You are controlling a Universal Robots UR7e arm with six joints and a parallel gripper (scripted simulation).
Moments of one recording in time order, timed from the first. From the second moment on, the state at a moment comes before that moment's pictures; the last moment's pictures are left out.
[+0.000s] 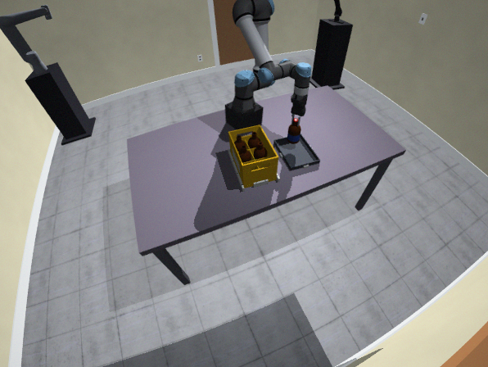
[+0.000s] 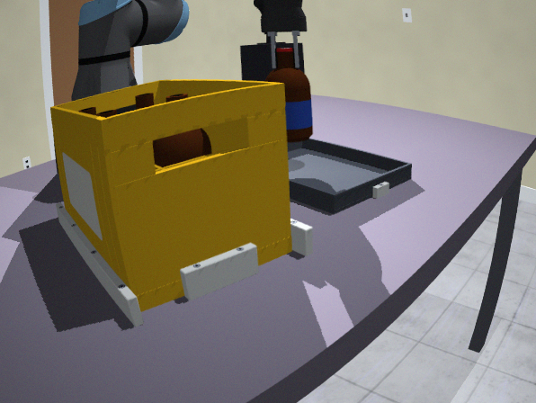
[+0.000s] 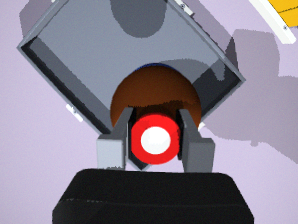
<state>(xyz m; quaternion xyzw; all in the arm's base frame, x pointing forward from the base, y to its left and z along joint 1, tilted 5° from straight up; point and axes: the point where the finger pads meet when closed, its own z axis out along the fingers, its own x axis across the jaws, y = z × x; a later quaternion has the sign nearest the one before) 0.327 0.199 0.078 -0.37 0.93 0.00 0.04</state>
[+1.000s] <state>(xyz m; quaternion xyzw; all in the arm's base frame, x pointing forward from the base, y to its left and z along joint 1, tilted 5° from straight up) 0.329 0.200 0.051 -0.37 0.93 0.00 0.04</state>
